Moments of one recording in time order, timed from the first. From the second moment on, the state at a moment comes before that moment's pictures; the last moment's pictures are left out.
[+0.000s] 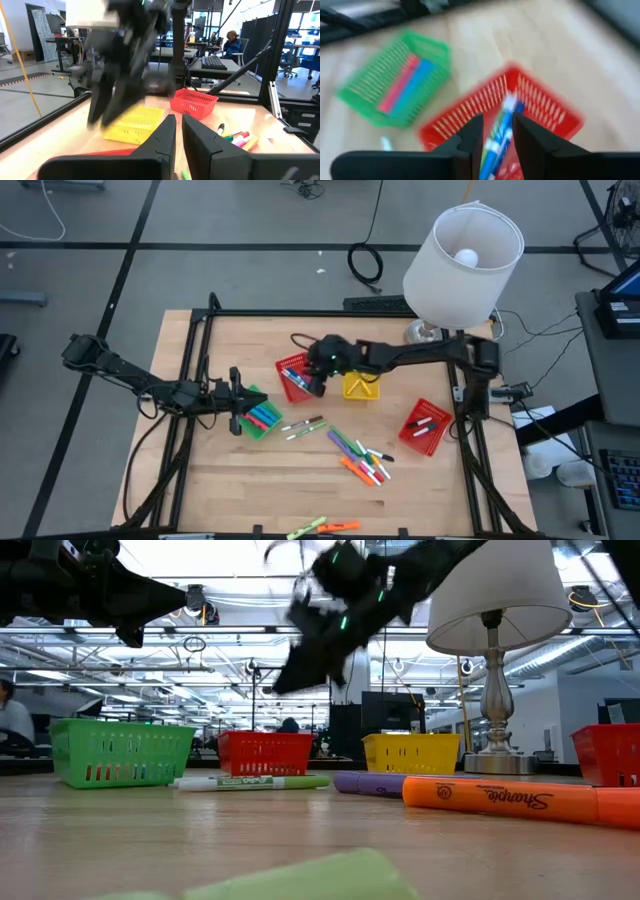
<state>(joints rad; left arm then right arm) -0.35 0.79 0.10 0.76 -0.45 -0.03 -0.17 1.86 1.30 -0.03 -0.03 0.15</state>
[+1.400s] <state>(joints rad) -0.35 0.79 0.10 0.61 -0.45 -0.11 0.56 0.17 0.22 0.05 0.56 -0.04</state>
